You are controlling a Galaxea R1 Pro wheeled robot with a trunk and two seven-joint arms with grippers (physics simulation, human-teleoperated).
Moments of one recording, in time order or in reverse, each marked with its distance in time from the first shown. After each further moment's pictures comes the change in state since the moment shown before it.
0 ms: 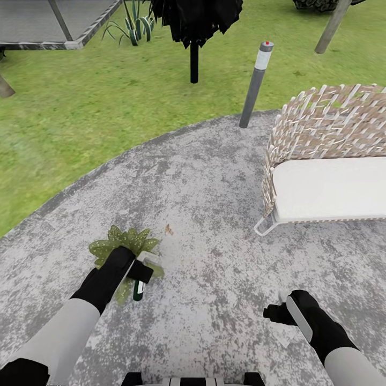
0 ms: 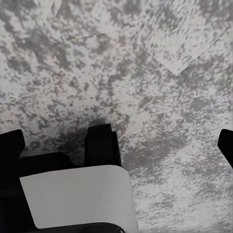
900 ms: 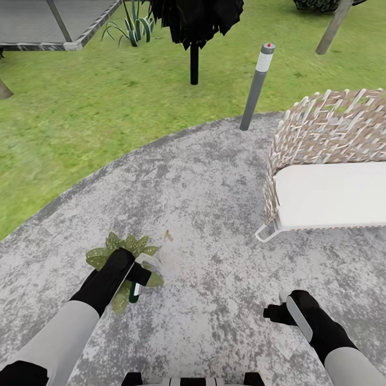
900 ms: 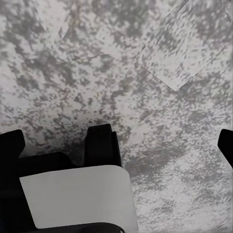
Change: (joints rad) left arm 0.011 0.003 -0.003 0.003 -0.049 0.002 -0.002; right arm 0.000 0.000 0.000 0.000 0.000 0.000 0.000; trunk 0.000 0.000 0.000
